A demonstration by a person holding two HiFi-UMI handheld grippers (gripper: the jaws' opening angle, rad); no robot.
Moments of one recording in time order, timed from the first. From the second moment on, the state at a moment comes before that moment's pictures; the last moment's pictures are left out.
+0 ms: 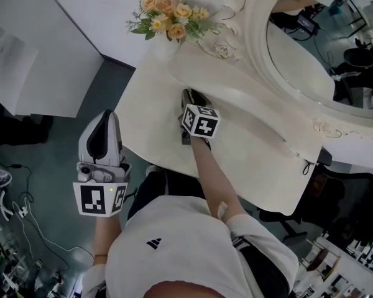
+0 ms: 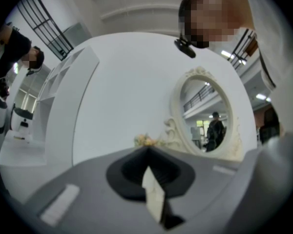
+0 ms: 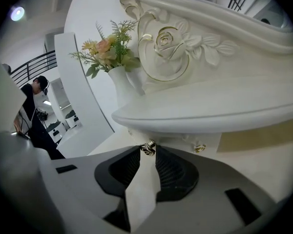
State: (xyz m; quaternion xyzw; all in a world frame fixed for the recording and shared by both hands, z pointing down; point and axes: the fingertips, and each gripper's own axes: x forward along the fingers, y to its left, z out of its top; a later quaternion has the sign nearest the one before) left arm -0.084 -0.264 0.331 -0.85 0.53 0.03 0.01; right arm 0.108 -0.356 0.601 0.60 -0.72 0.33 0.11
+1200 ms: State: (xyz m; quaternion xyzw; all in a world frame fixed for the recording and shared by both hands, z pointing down) left arm -0.098 -0.245 0.326 -0.86 0.51 0.04 0.01; right arm 0.082 -0.312 0.603 0.59 -0.72 0.34 0.13
